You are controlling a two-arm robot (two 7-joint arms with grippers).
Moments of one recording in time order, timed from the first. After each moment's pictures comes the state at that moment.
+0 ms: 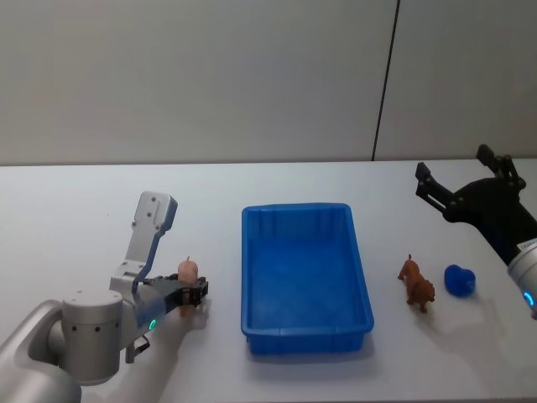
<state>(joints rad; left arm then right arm) -0.28 0.33 0.38 -1.27 -0.49 0.52 0.05 -0.01 0.34 -0.23 -1.77 0.29 0.03 0.07</state>
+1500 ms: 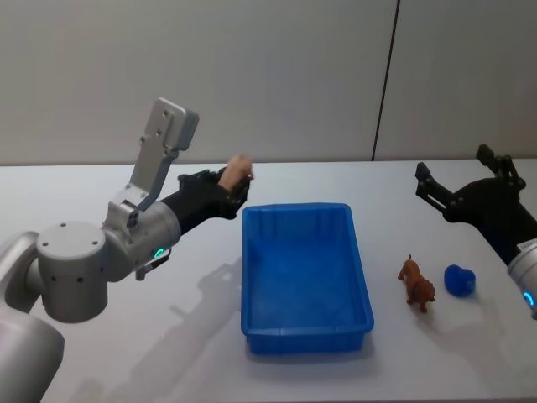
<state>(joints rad) -0.33 0.37 0.35 -1.45 -0.34 0.31 -0.28 -0.01 0.34 -0.23 -1.77 0.29 0.03 0.07</state>
